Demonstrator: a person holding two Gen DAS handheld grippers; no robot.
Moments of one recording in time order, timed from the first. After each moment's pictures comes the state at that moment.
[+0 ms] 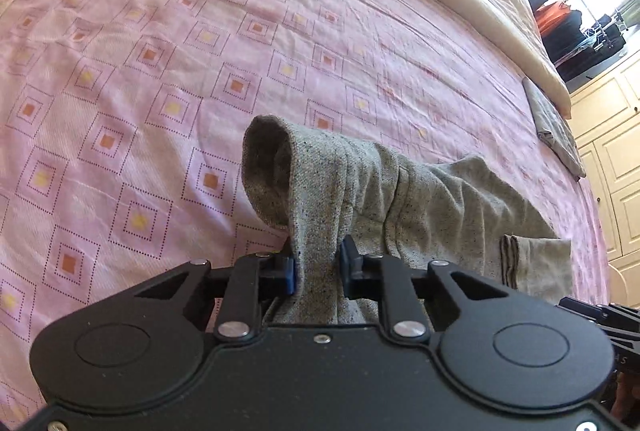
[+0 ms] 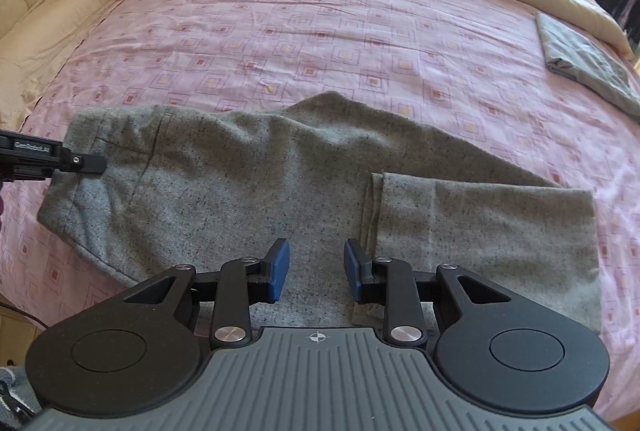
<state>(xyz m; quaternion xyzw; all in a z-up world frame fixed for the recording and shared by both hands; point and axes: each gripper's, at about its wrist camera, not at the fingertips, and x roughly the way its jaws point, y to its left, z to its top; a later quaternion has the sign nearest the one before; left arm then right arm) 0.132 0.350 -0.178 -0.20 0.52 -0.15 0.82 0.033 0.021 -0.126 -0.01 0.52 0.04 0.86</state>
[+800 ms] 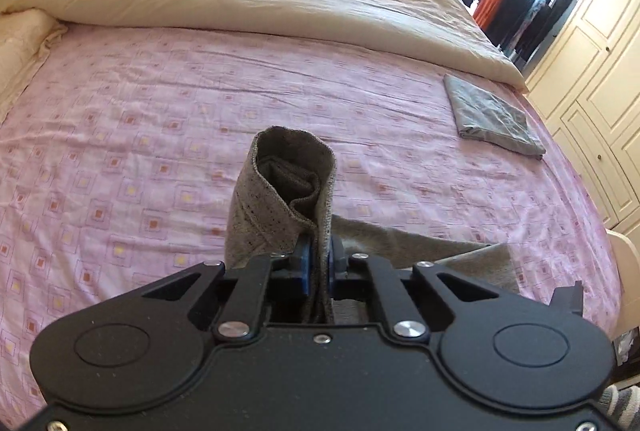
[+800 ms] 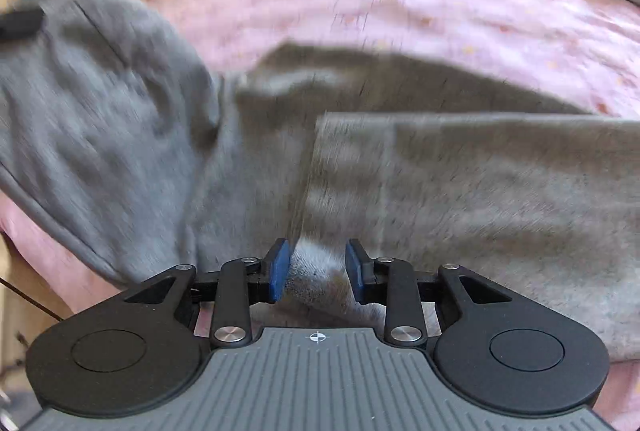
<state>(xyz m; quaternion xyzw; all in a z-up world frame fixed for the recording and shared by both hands) 0.115 0.153 -0.041 -0.07 0.45 -0.17 0.87 0.040 -0.096 -0.179 0.11 0.52 0.17 0.83</state>
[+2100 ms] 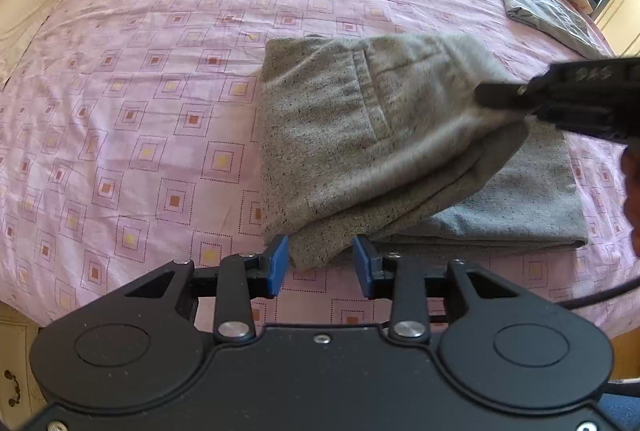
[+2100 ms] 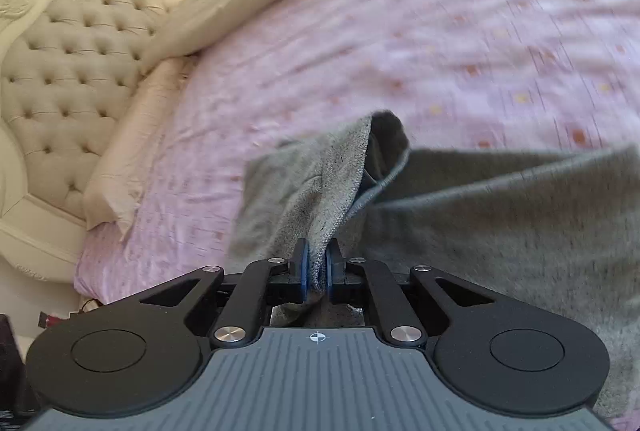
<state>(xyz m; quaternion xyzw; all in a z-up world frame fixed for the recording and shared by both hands) 0.010 0.082 -0.134 -0.03 0.55 -0.05 0.83 0.072 -0.183 -0.137 0.25 0.49 0.24 0.80</state>
